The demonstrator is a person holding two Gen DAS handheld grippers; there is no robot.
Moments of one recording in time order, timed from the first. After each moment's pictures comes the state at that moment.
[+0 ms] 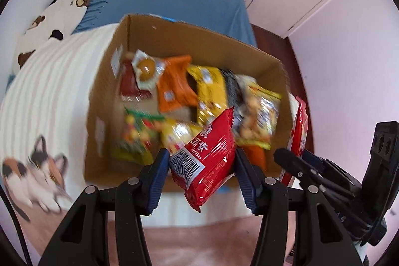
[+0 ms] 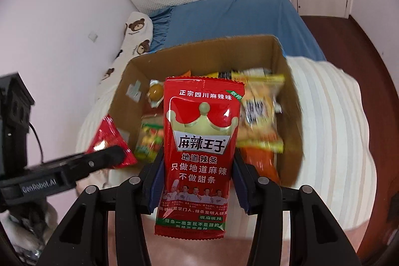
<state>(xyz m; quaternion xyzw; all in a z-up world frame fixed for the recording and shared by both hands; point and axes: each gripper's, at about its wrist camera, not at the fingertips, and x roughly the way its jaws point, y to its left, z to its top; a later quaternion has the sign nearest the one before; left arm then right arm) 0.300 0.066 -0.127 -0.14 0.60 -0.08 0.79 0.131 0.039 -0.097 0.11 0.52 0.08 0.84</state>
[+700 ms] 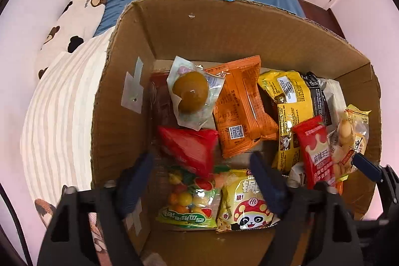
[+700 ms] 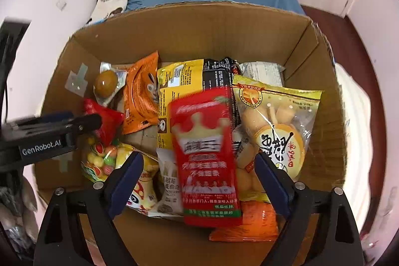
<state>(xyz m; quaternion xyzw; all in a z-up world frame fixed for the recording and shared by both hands) 0.388 0.079 -0.222 -0.02 0.66 0.01 0.75 0.218 0.064 -0.188 0.02 0.59 0.03 0.81</state>
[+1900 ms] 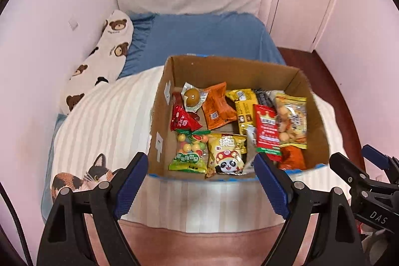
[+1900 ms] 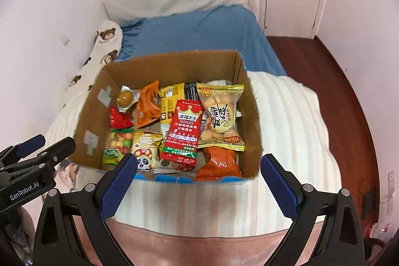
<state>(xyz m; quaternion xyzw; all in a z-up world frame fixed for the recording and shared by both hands) 0.209 0.054 -0.073 -0.01 0.49 0.01 0.87 0.054 0.037 -0.058 0.04 0.47 -0.03 0.88</state>
